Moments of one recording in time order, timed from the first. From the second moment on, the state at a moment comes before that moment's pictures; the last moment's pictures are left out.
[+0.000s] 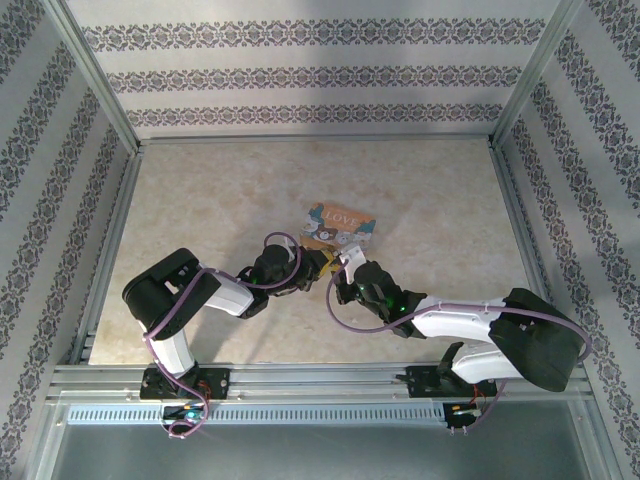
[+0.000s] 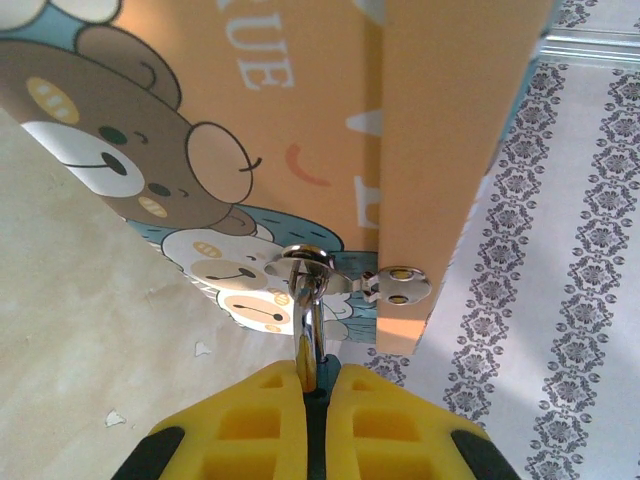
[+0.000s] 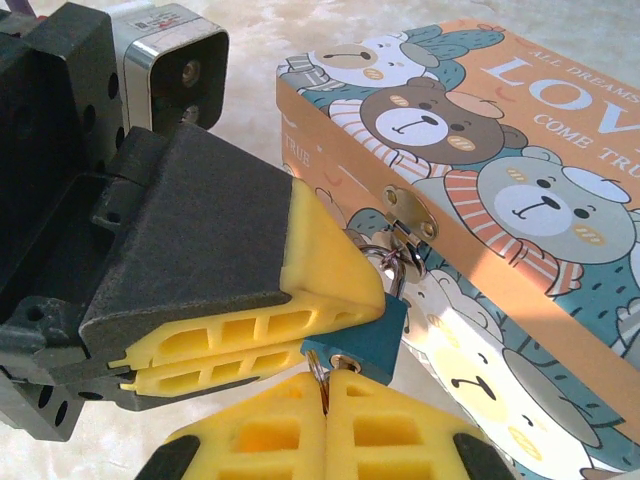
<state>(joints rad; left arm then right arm) -0.72 1.76 0.53 0.92 0.21 -1.59 0.90 1.32 0.39 0.44 0.22 0.24</state>
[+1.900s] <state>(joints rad) -0.44 1.13 0.58 0.10 0.09 -1.01 0.39 1.12 0.59 -0.11 -0.27 0.58</state>
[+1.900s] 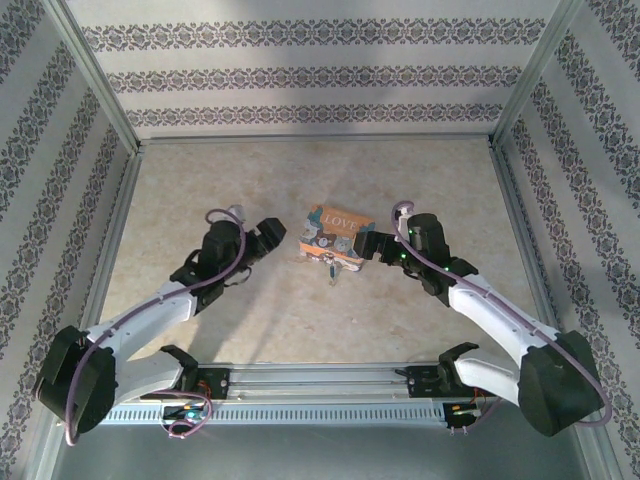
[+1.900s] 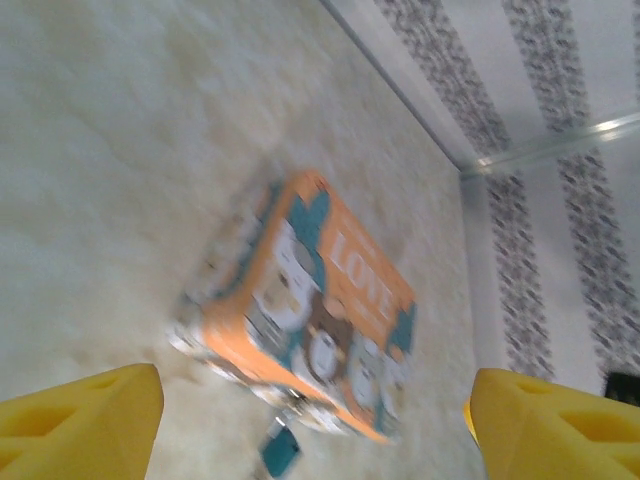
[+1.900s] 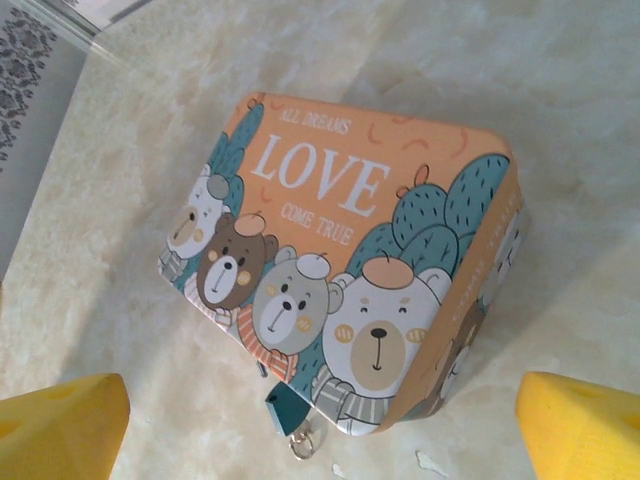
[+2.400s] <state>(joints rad) -0.29 1.67 0.96 -0.01 0.54 -0.74 0.38 1.32 0.68 -0.12 -0.33 0.60</state>
